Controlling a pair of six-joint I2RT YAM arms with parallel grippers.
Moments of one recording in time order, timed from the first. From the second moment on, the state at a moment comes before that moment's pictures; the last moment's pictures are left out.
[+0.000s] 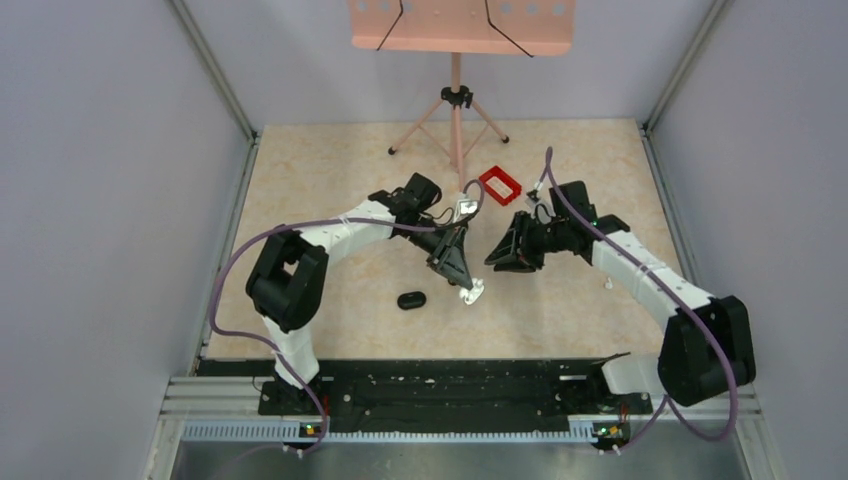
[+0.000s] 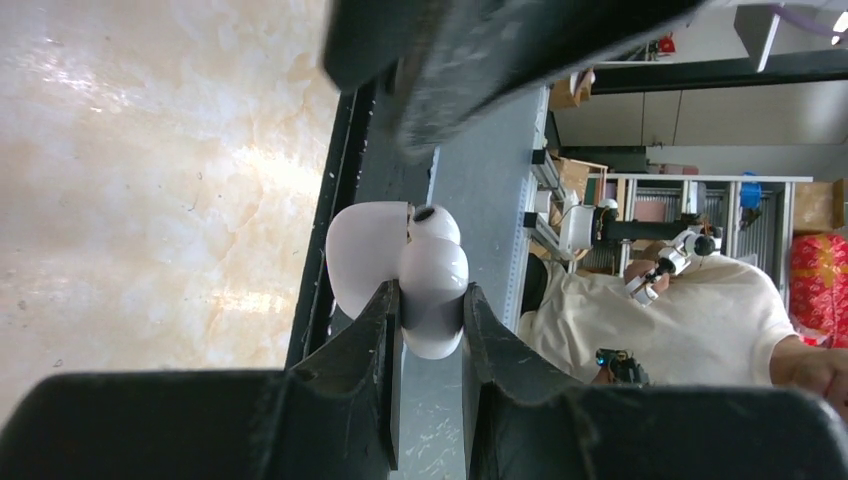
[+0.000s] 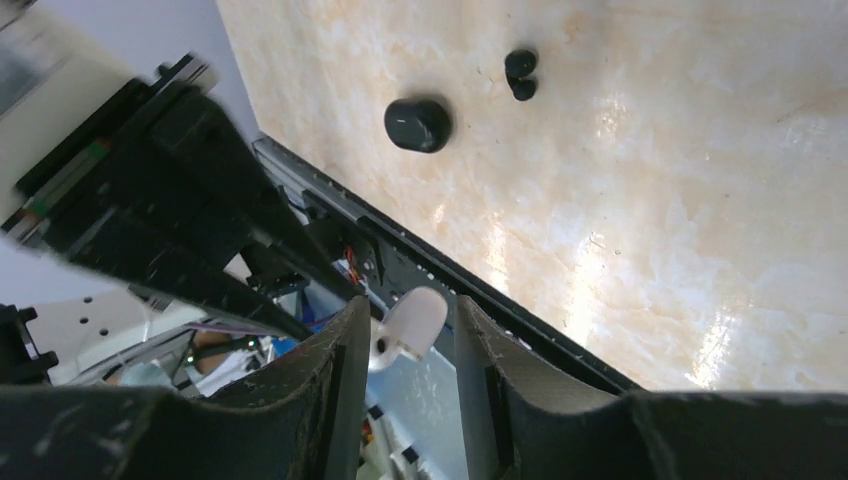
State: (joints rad) left arm -0.62 1.85 1.34 -0.67 1.20 -0.09; right arm 0.32 1.36 0.91 -0.53 -0.72 0.73
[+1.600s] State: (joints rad) left arm -0.62 1.79 1.17 -0.12 1.11 -0.63; right arm 0.45 1.22 0.94 -0.54 -0.41 0.63
